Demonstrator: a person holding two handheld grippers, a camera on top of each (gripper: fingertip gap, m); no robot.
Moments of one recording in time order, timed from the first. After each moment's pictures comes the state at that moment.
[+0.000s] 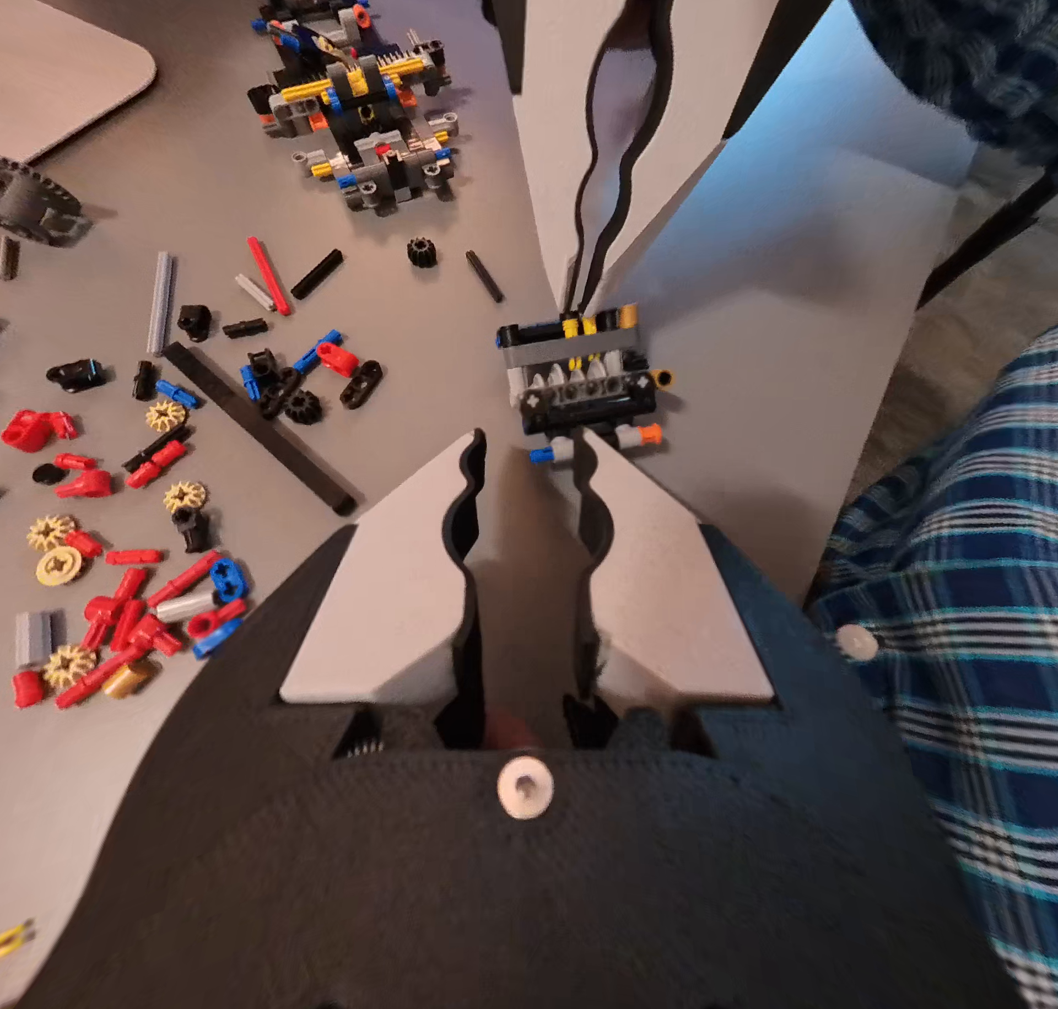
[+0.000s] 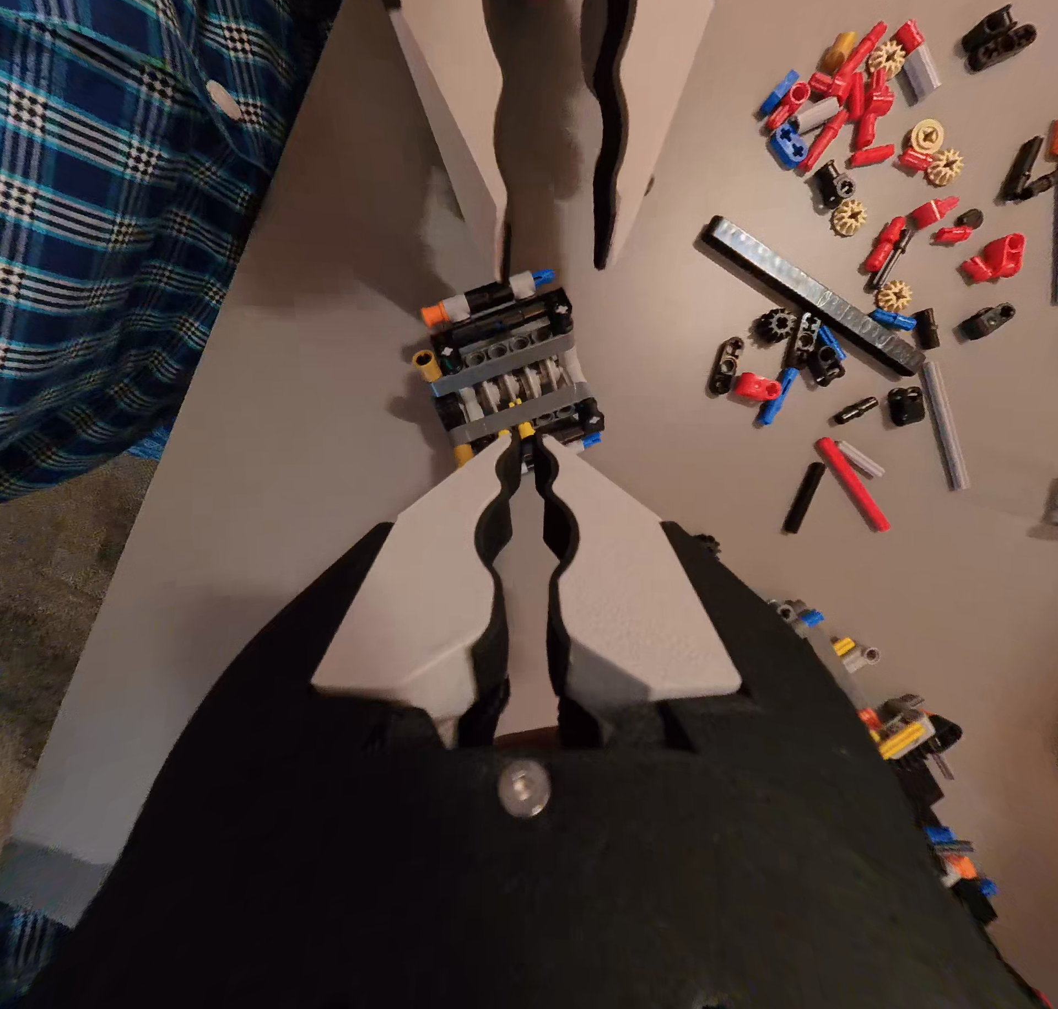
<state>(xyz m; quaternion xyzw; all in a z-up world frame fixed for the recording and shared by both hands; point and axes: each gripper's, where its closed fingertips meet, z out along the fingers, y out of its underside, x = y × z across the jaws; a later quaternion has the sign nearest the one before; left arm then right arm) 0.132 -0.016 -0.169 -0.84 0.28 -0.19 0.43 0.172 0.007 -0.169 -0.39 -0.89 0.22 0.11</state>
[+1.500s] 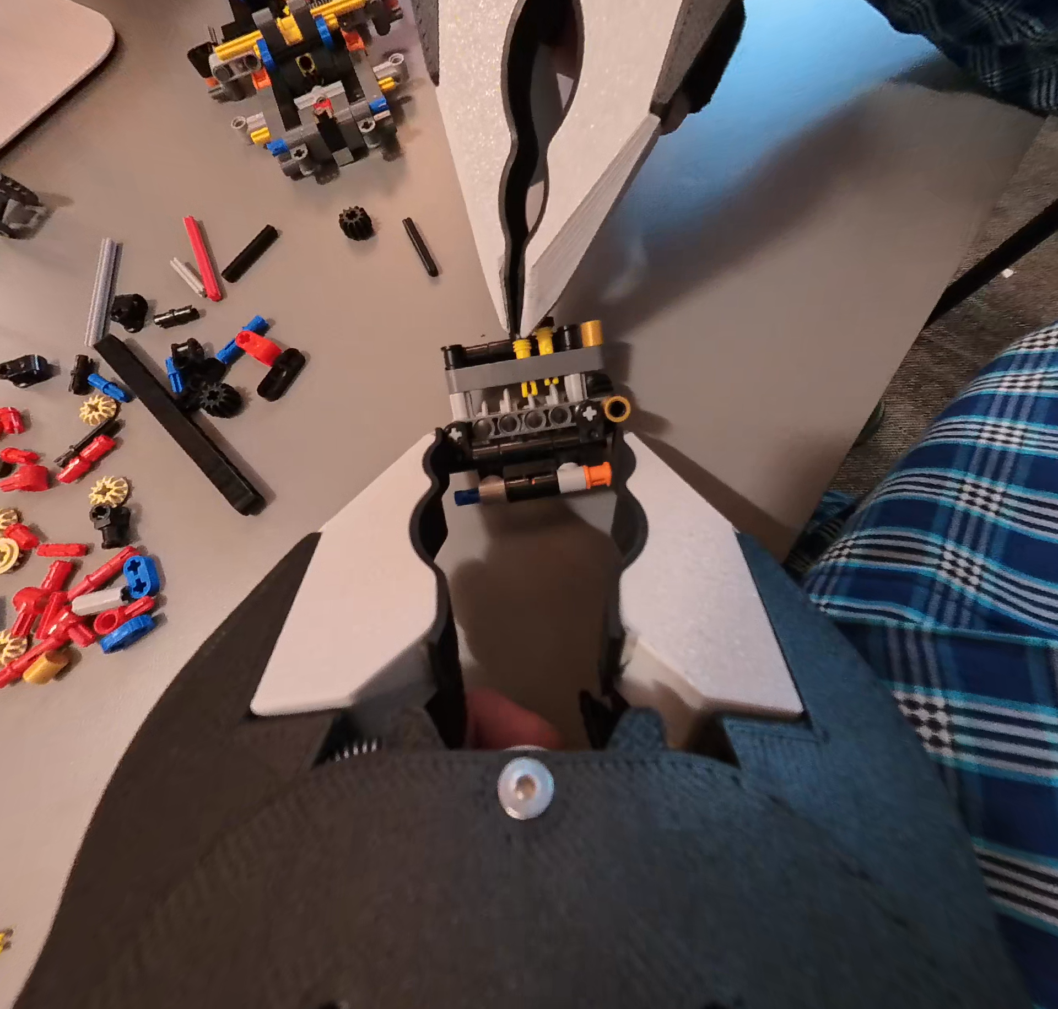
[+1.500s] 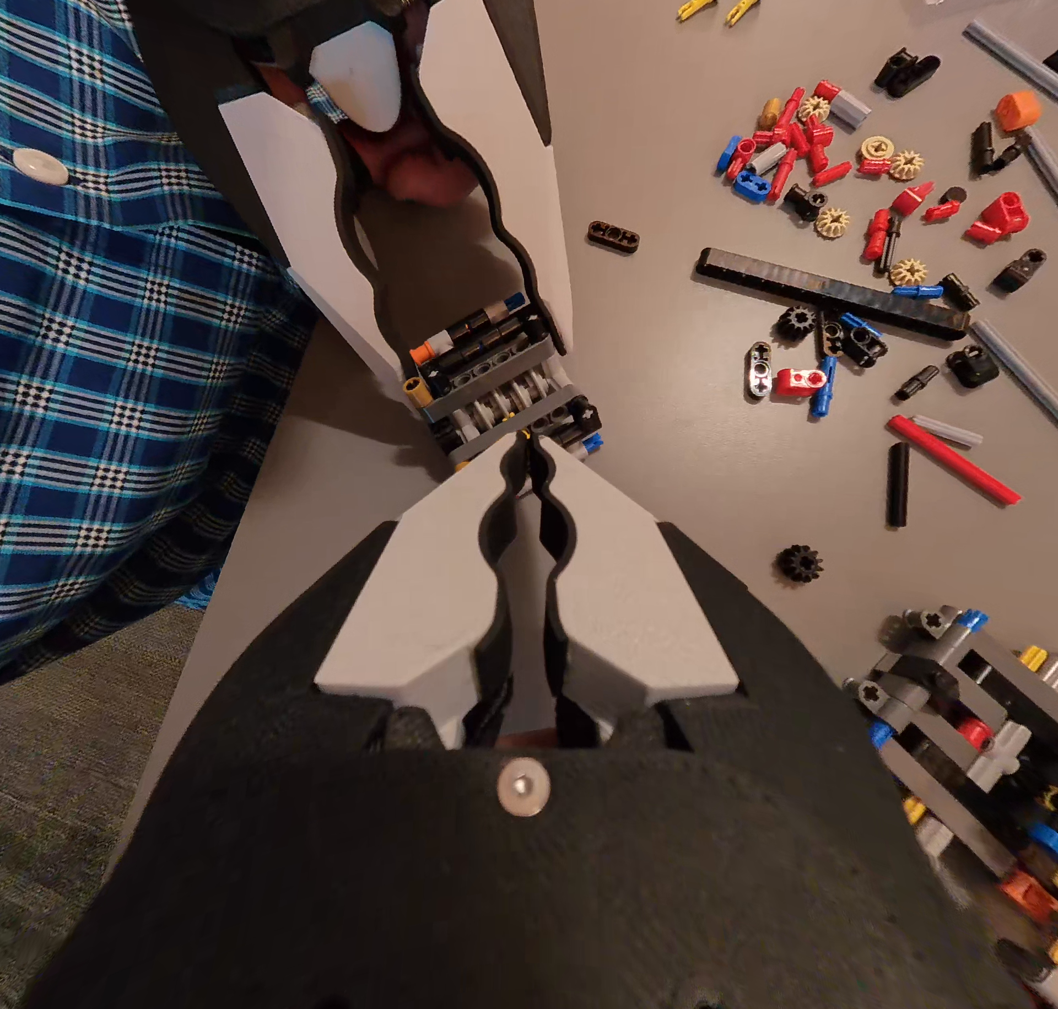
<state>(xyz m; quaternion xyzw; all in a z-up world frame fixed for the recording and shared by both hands) 0.163 -0.029 -0.186 -0.86 0.29 -0.11 0.41 0.171 -0.011 -0.169 -0.46 -0.80 0.36 0.15</state>
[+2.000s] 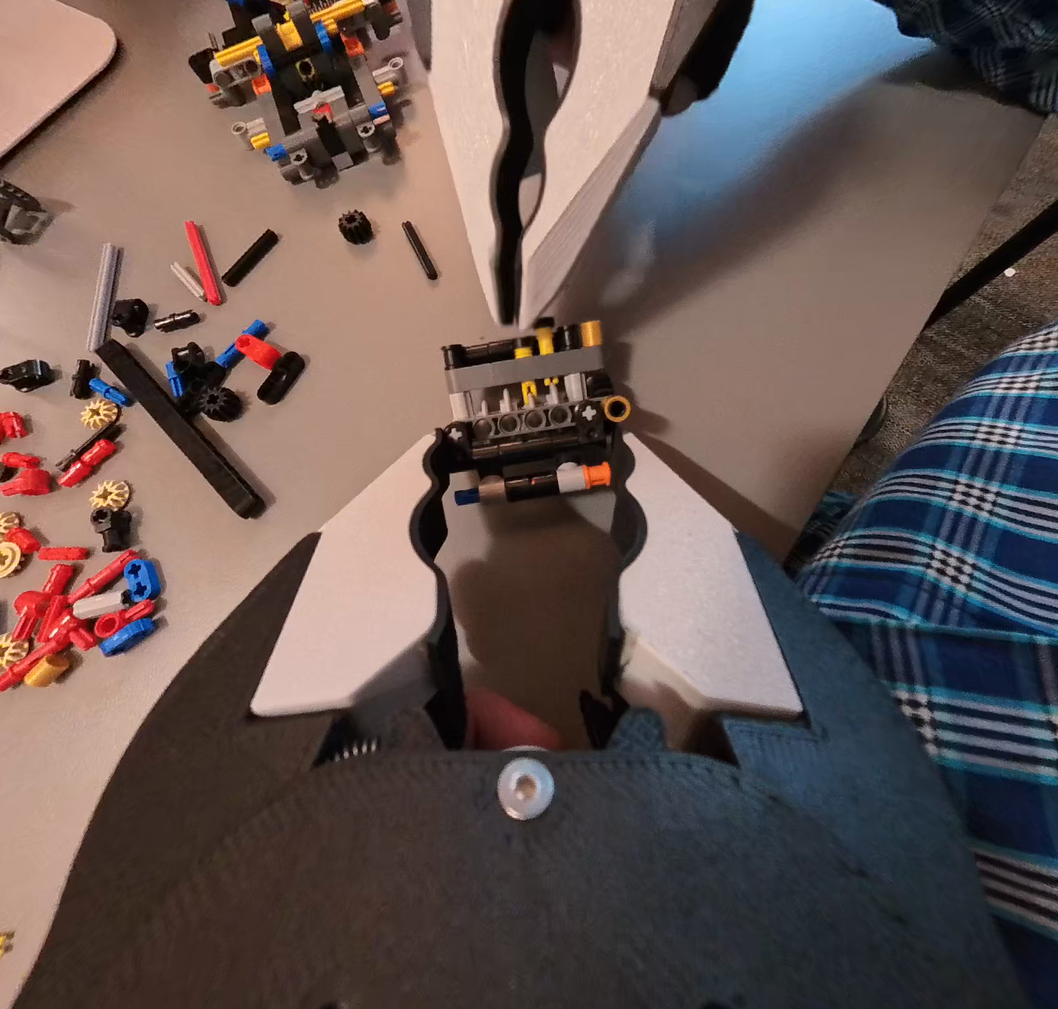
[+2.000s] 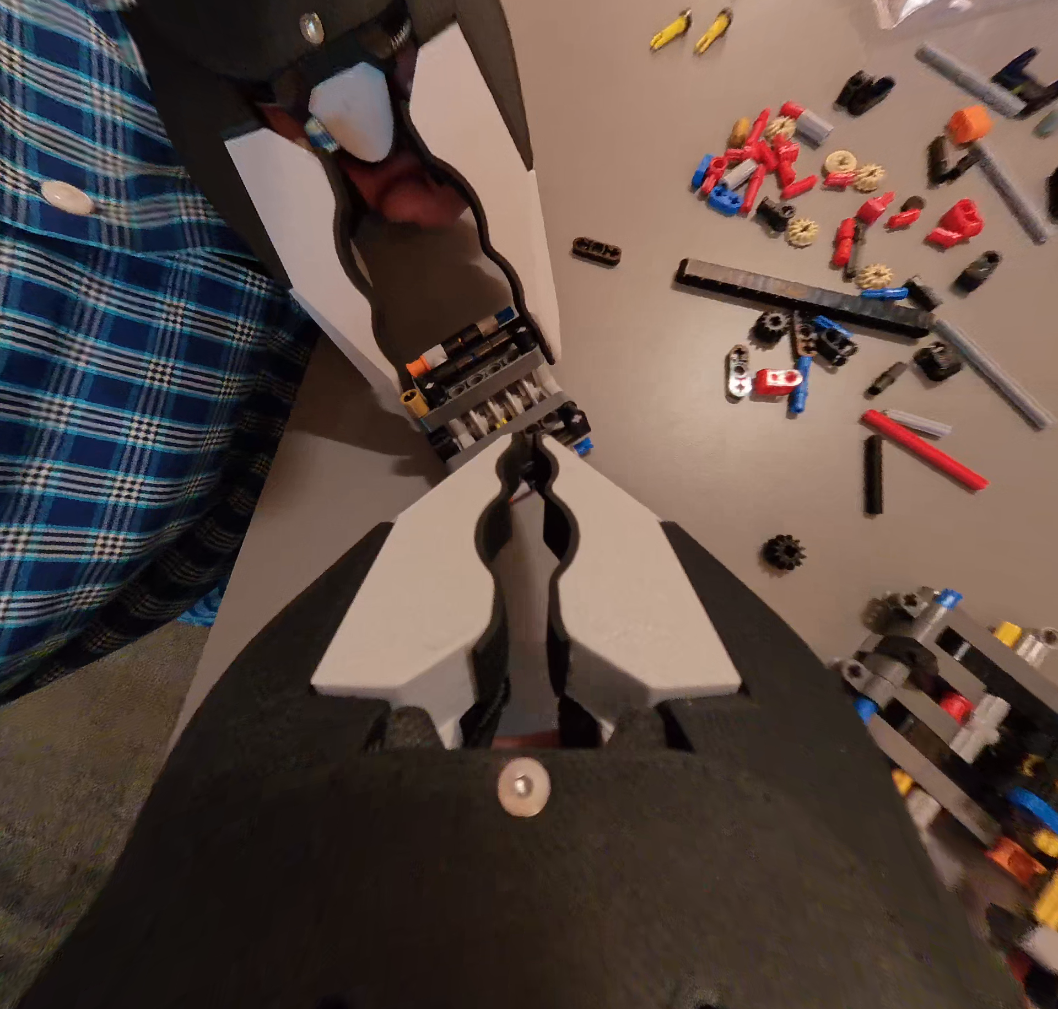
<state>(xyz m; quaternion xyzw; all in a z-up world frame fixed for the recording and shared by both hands) 0.163 -0.029 -0.185 -0.86 0.29 -0.10 0.41 0.171 -0.007 -0.162 -0.47 -0.79 0.37 0.16</state>
